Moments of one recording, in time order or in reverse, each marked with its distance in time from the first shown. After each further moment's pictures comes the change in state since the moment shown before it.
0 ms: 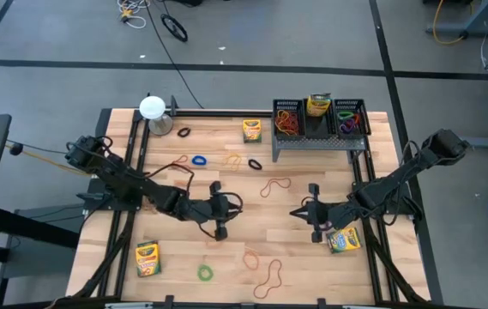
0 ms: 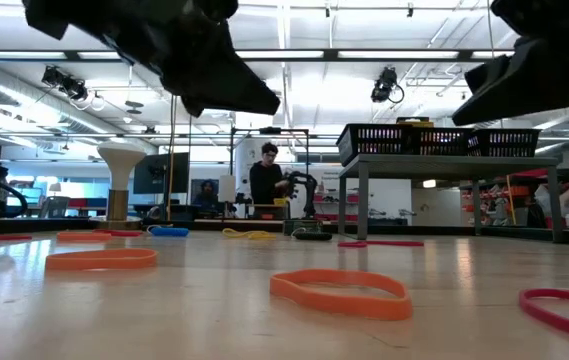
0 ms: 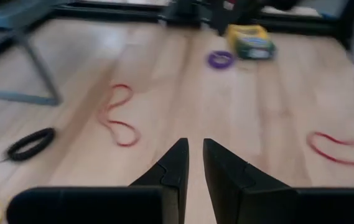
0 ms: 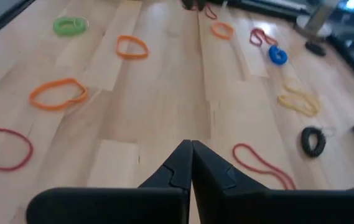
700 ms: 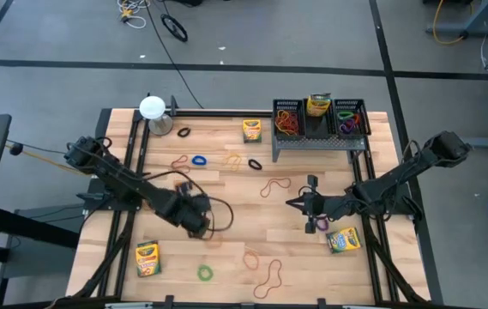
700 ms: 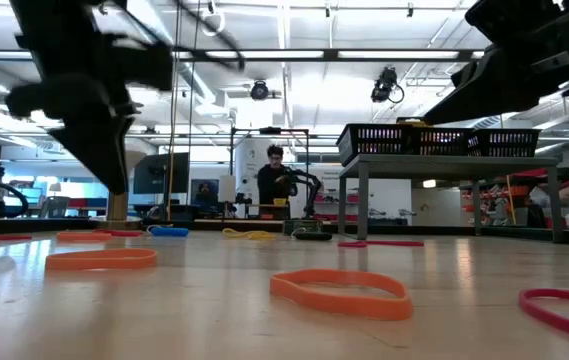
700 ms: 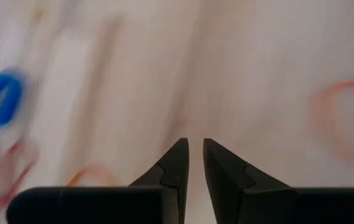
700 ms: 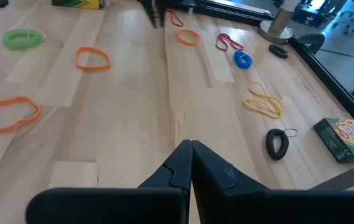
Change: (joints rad) left arm -0.058 0.000 0.175 -1.118 0.058 -0.462; right arm -0.096 0.000 0.000 0.050 0.022 -0.045
